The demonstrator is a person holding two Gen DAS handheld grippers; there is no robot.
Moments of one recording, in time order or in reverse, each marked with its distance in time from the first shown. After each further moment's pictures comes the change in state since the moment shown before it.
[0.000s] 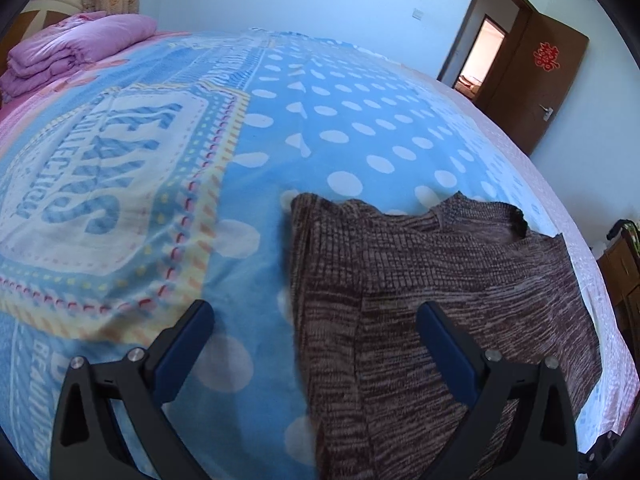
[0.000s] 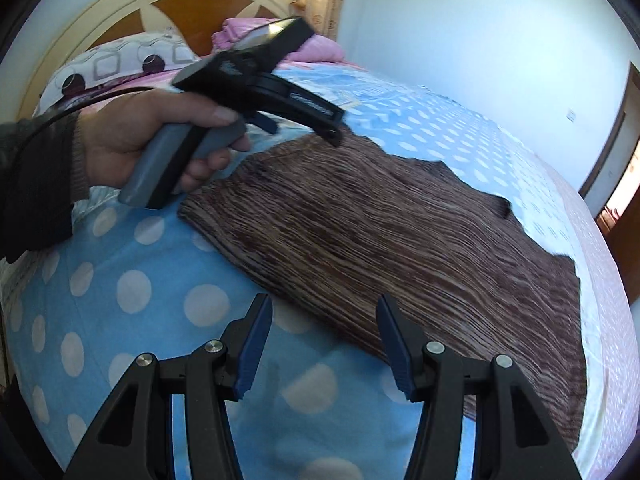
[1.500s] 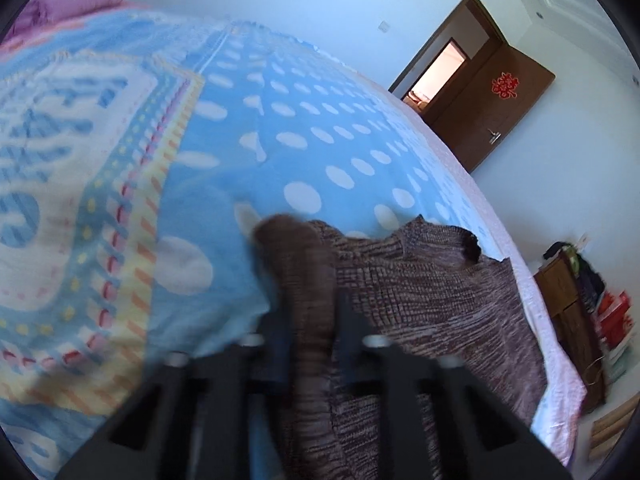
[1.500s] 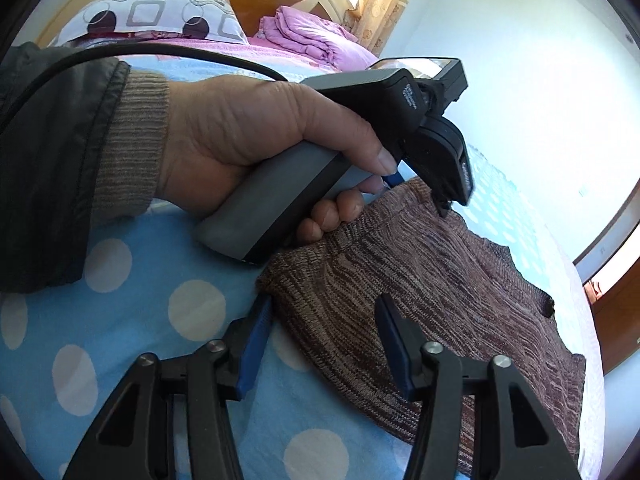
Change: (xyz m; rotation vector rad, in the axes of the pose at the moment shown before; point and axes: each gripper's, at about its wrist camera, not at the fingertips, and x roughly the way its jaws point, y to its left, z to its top) left arm 0.029 0.023 0.014 -0.101 0.019 -0.298; right arm 0.049 0.098 0.041 -0.224 -0.043 -0.064
